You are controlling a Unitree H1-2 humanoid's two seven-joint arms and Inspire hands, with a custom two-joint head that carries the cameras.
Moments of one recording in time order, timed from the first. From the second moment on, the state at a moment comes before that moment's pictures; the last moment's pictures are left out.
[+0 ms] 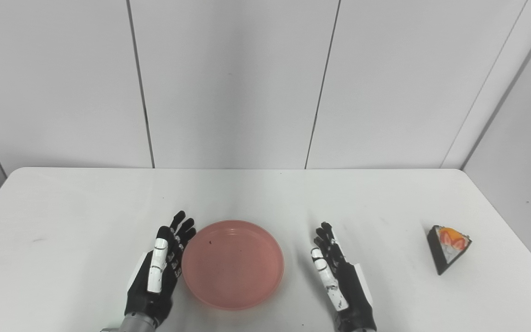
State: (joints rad) left arm -0.22 -0.01 -0.04 0.05 -0.25 0.09 -0.17; right arm -0.12 0.03 0.04 0.00 -0.10 -0.09 -0.02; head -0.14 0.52
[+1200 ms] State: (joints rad) left arm -0.23 0.02 -0.02 0.12 -0.18 -0.03 -0.18; right arm -0.28 -0.31 -0.14 -0.37 -0.88 0.46 0.06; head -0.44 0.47
